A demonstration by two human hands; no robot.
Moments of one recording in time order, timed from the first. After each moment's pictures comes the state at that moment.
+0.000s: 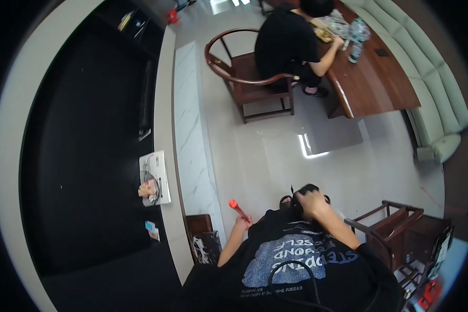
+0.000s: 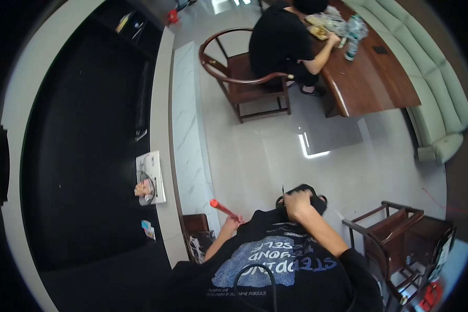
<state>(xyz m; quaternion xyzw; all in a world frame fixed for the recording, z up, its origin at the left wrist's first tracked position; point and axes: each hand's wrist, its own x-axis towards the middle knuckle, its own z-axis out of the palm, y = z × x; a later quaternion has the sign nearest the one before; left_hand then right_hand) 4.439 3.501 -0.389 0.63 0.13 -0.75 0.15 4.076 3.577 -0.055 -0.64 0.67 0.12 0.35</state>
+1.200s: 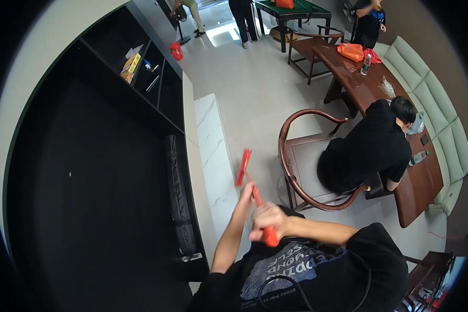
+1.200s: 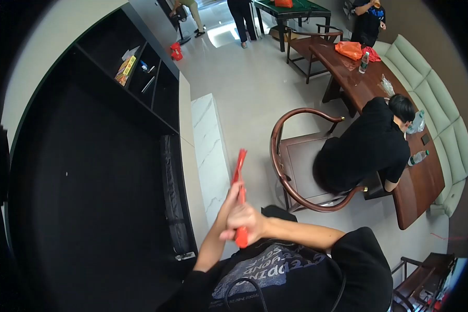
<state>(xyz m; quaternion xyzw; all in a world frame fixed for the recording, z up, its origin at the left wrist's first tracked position) 4.213 2.610 -0.160 0.42 -0.48 -0.72 0.27 4.127 2.725 0.042 -0.70 0.24 -0.63 0.22</state>
